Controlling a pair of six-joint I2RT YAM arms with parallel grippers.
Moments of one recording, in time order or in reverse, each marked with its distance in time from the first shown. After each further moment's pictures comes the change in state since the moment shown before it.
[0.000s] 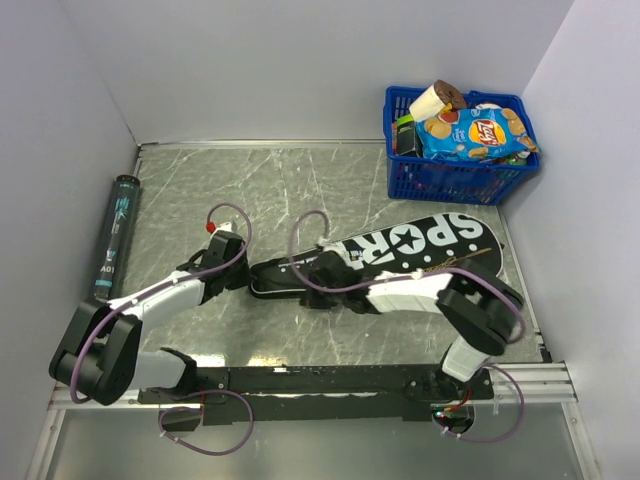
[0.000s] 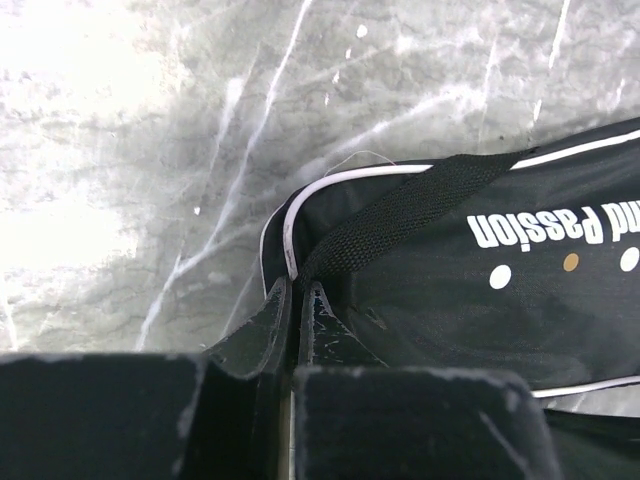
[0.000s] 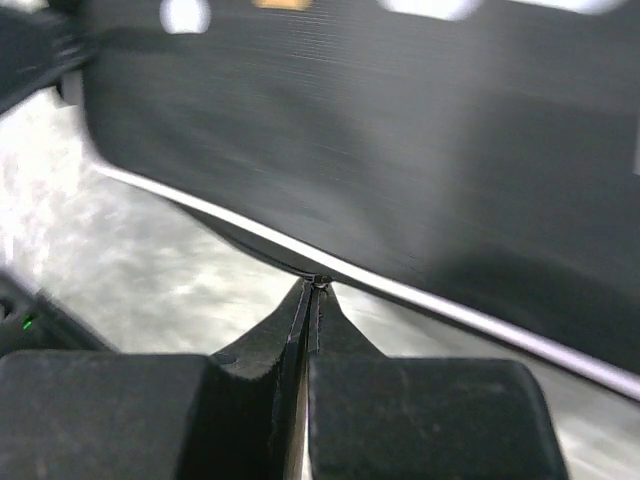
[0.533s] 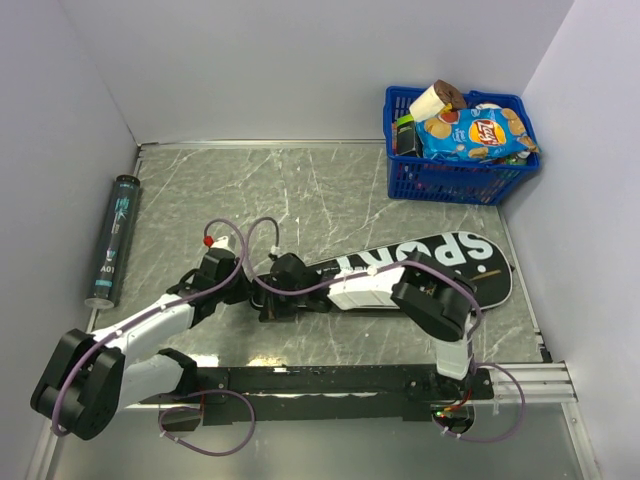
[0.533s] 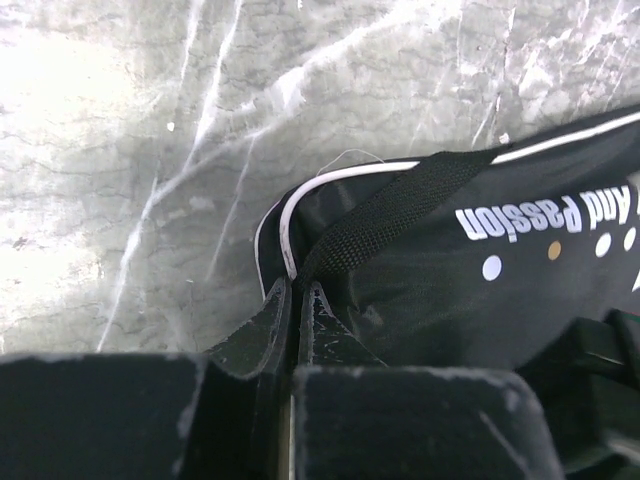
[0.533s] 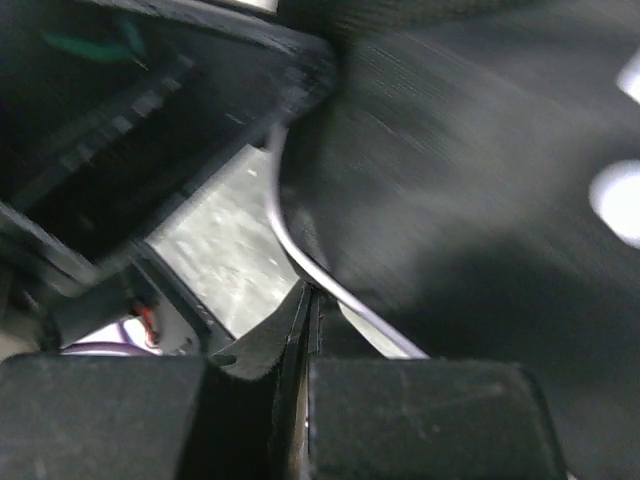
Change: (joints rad) left arm -0.028 -0.189 -0.168 0.058 0.079 -0.003; right arm 0.138 0.276 0.302 0.008 -0.203 0.024
